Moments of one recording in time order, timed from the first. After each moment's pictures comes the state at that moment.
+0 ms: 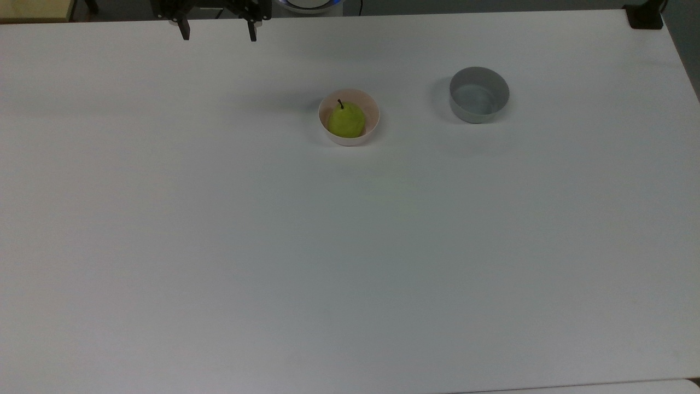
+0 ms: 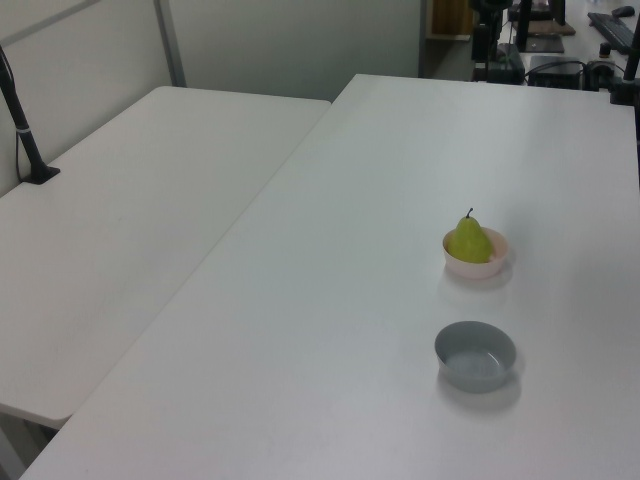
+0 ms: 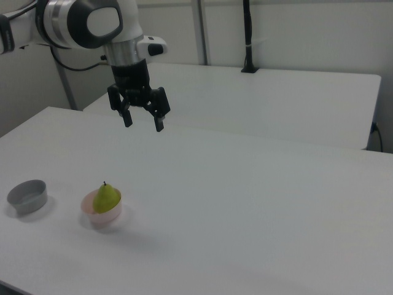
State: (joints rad) arm 0.07 0.03 -0.17 -1.62 -0.04 1.64 -0.15
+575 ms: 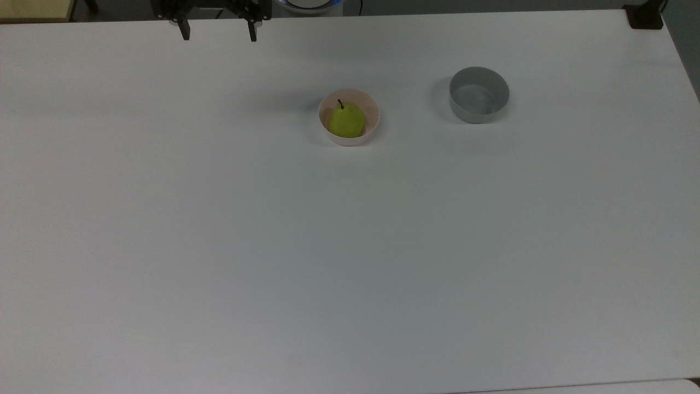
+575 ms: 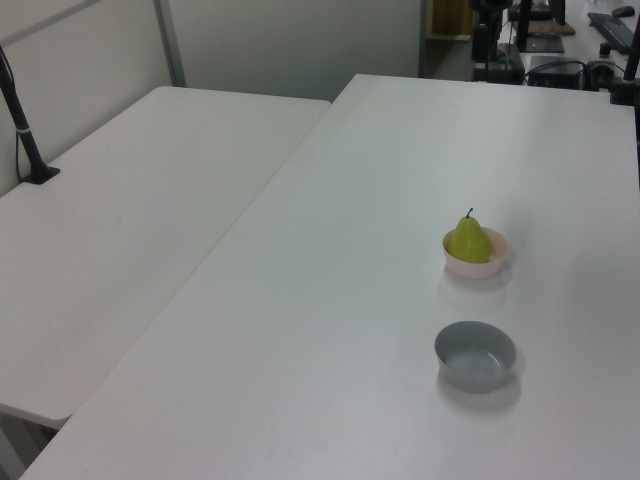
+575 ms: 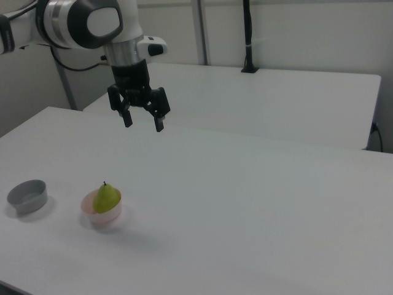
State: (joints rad) arm 0.07 0.03 -0.17 -1.62 -0.04 1.64 -0.15
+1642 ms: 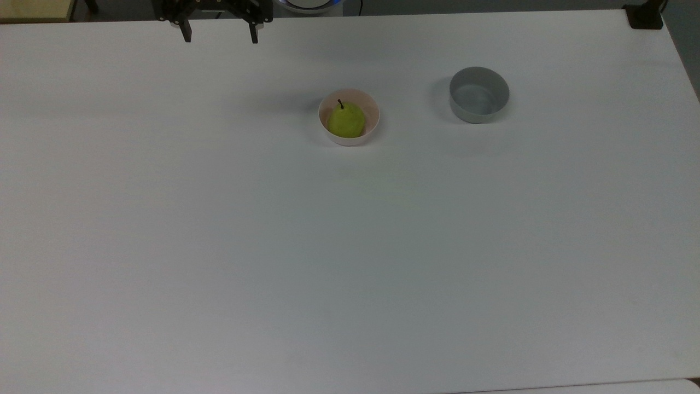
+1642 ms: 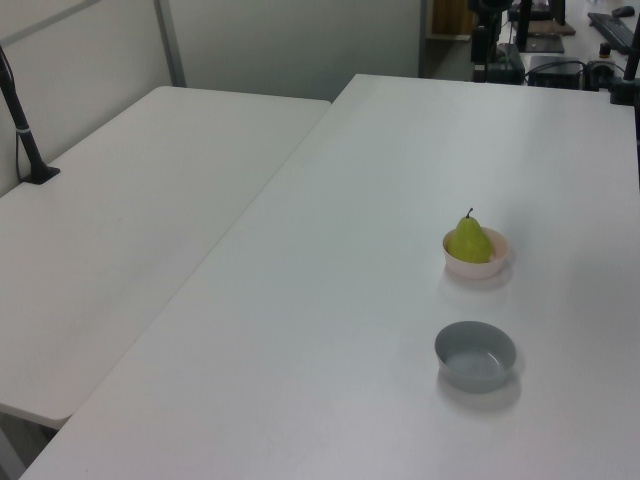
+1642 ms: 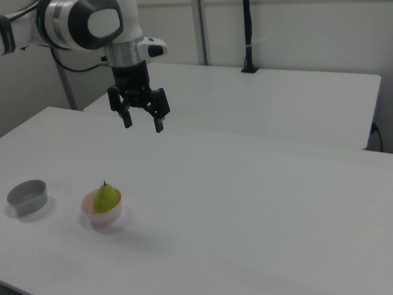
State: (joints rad) arm 0.07 0.04 -0.17 -1.62 -0.04 1.64 -0.15
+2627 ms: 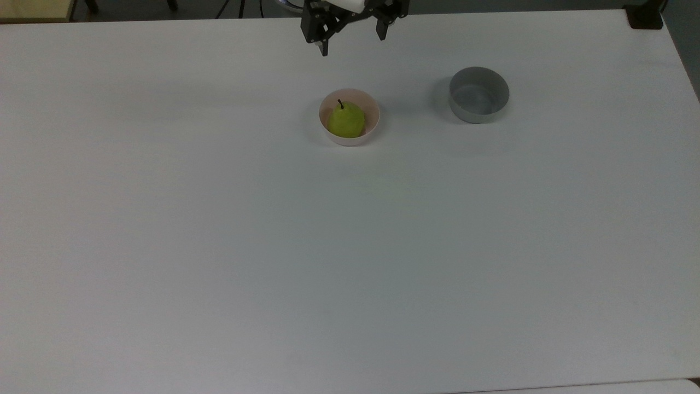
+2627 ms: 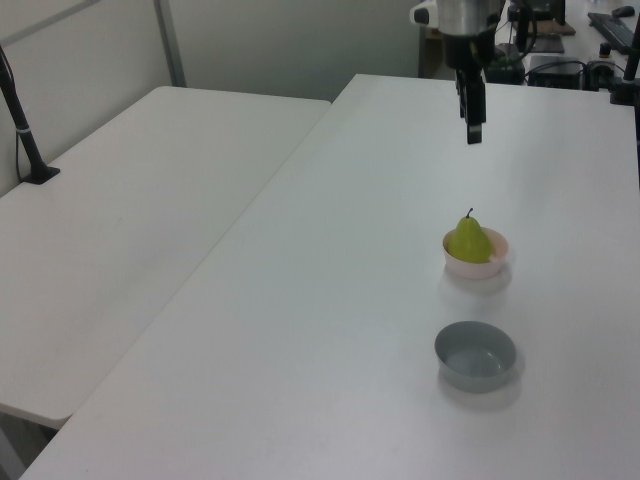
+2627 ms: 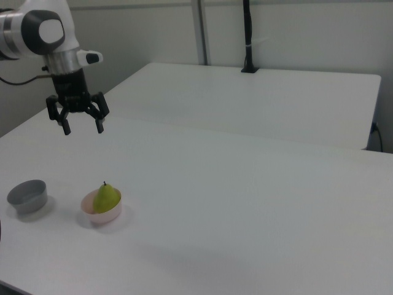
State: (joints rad) arm 0.48 0.05 -0.25 -1.67 -0.04 1.61 -0.16
